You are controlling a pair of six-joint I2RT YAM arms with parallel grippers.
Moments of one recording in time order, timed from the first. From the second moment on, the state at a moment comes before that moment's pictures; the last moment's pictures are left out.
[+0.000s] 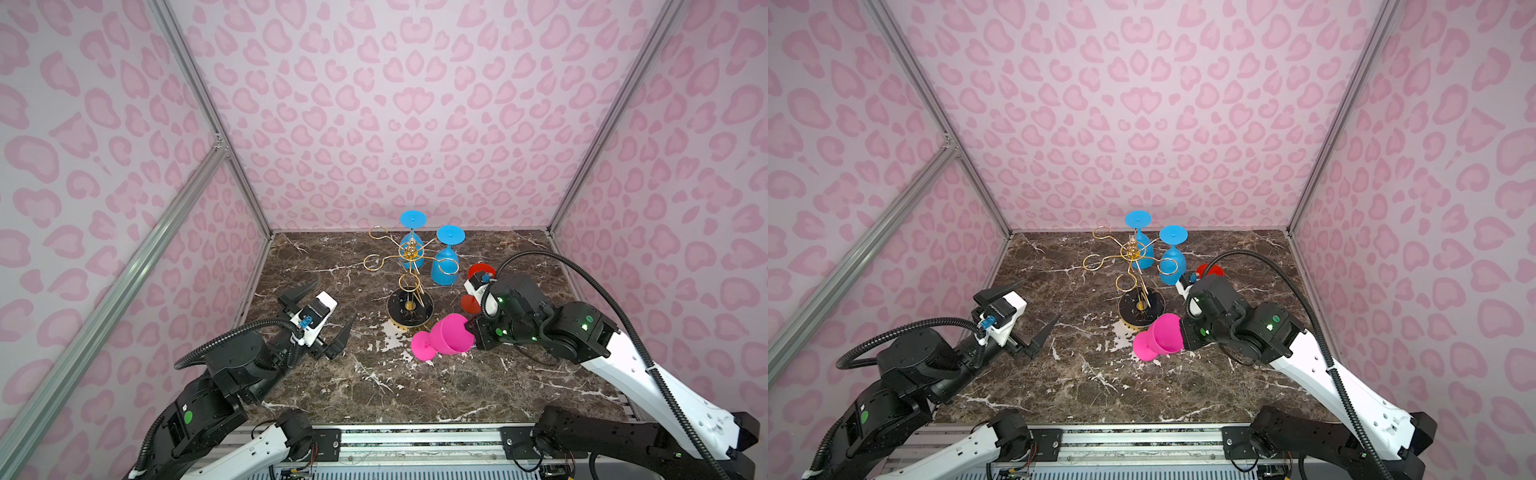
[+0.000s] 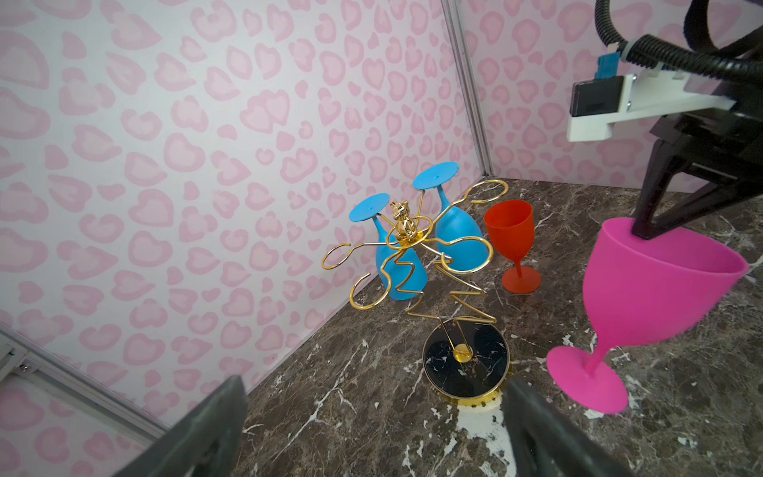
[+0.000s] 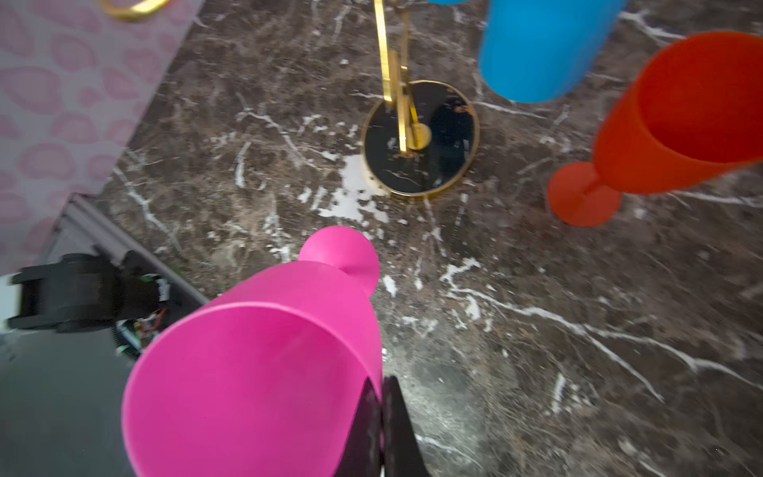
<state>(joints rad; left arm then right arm) -0.88 0.55 1.09 -0.63 -0.30 0.39 0.79 1.08 1.29 -1.14 0.04 0.41</state>
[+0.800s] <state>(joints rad) -0.88 0.51 1.05 -0.61 -0.30 0.25 0.41 1.39 1.35 -1.11 0.09 0.33</state>
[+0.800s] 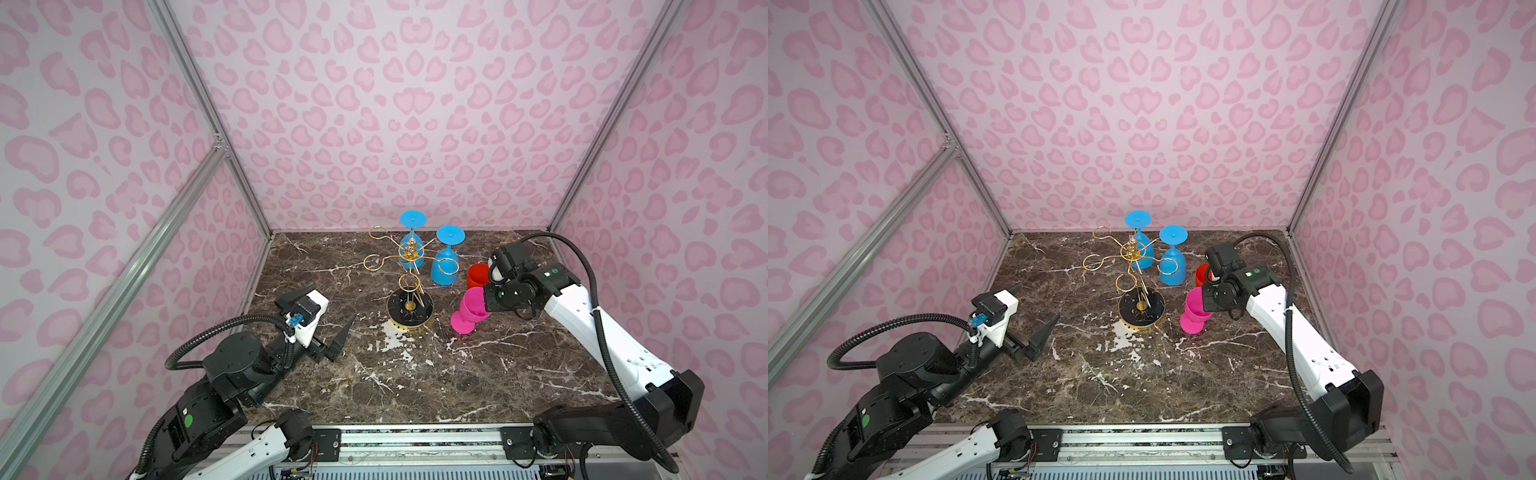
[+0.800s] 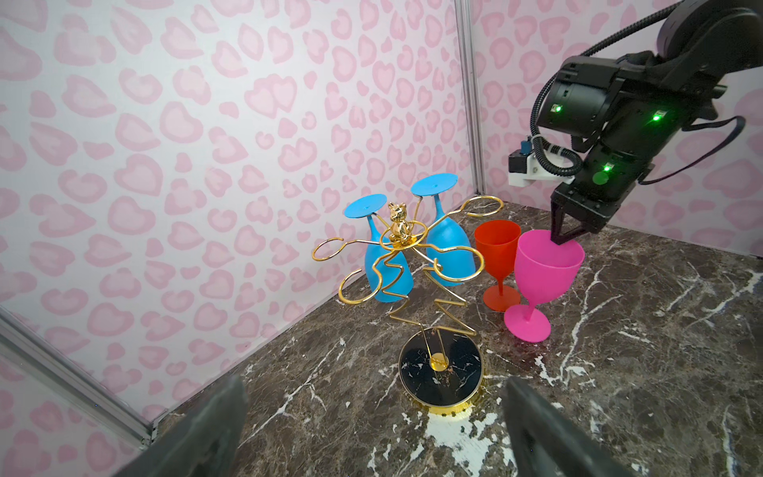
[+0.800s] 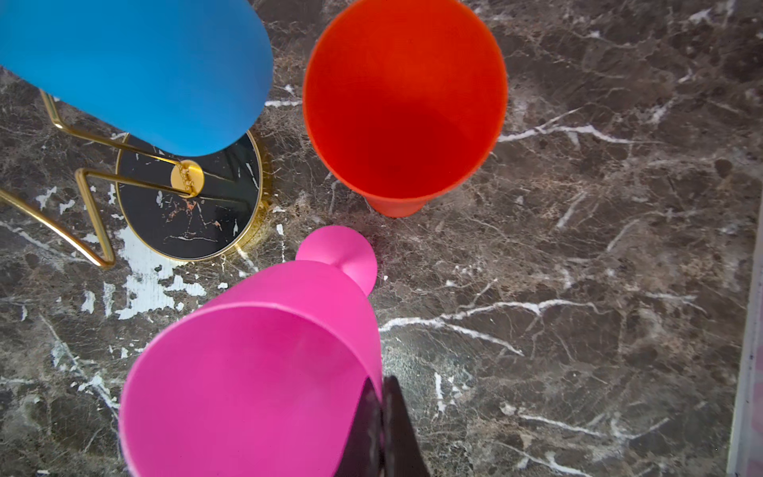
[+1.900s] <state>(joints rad) -0.88 0.48 1.03 -0.62 -0.30 0.18 0.48 1.52 1.41 -1.20 0.04 0.28</state>
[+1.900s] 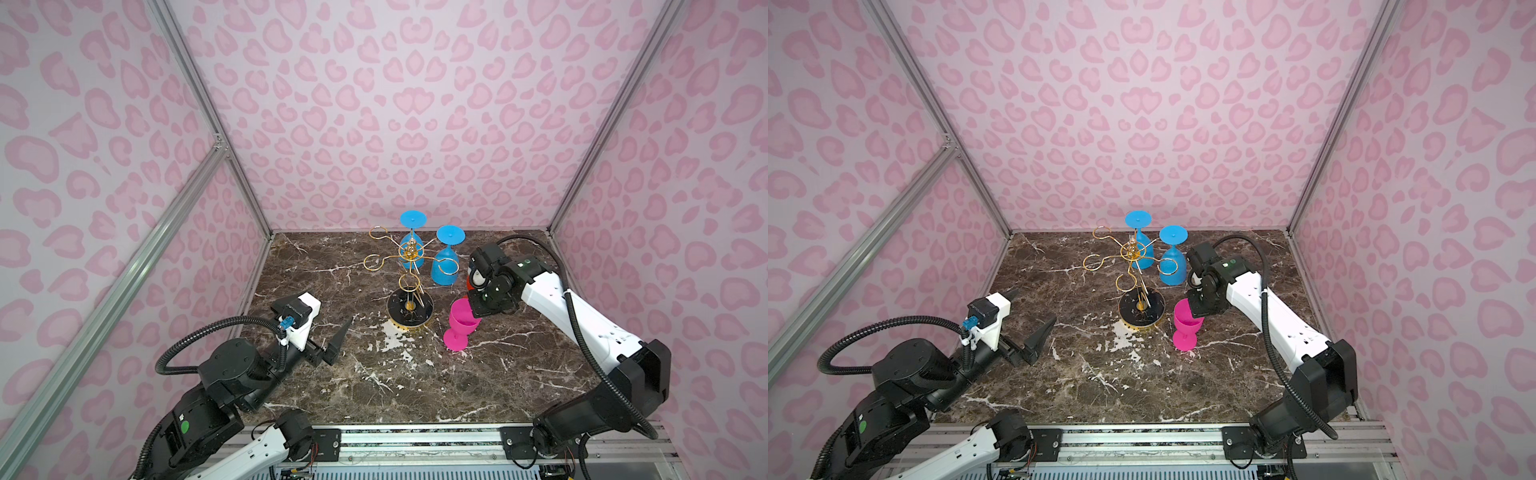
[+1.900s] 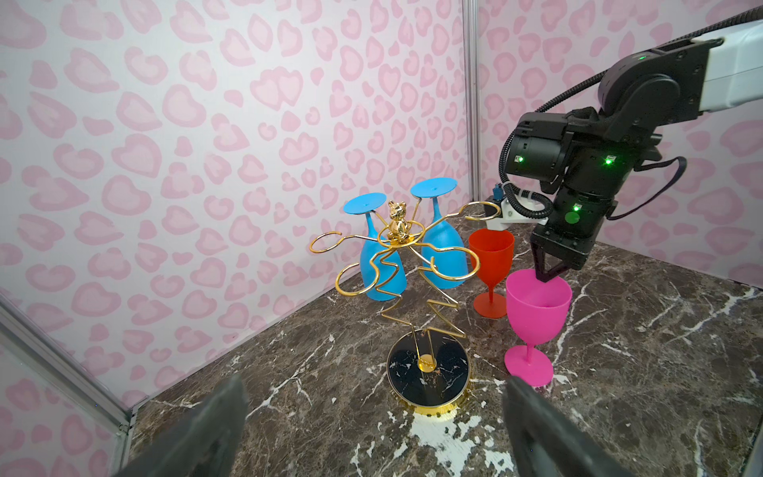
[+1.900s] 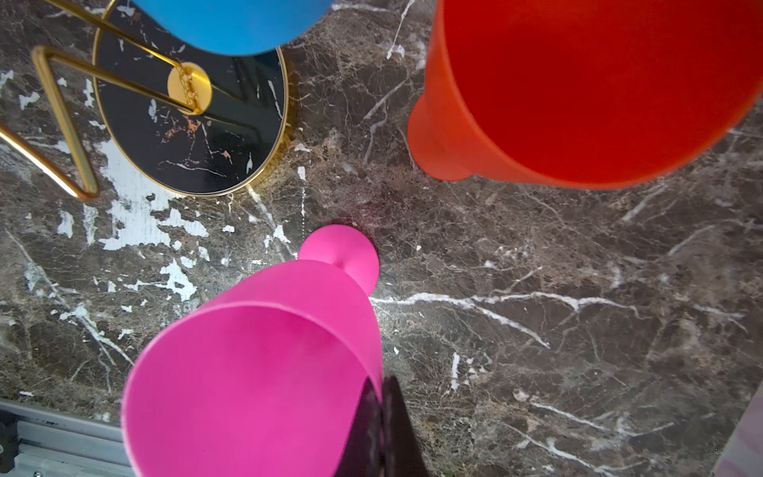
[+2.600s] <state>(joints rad) -0.88 0.48 1.03 -0.62 -0.30 0.18 0.38 1.52 1.43 -1.24 0.06 0.25</state>
